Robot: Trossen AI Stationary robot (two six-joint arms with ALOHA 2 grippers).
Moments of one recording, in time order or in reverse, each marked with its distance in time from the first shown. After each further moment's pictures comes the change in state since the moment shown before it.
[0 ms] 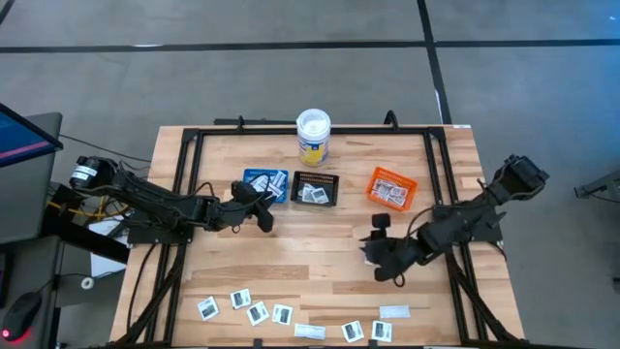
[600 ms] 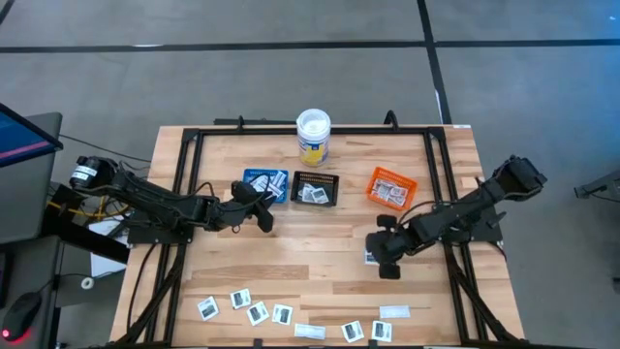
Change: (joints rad) left arm 0.000 0.000 0.000 0.000 0.000 0.000; right arm -0.133 0.025 0.030 -0.233 -0.448 0.219
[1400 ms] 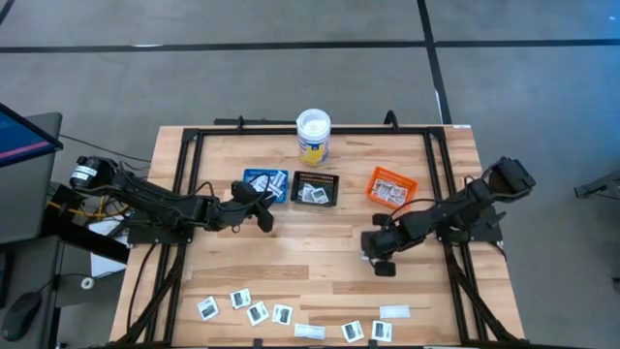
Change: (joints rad) left arm 0.000 0.000 0.000 0.006 0.000 0.000; right arm -0.090 0.133 0.012 0.018 -0.057 -0.065
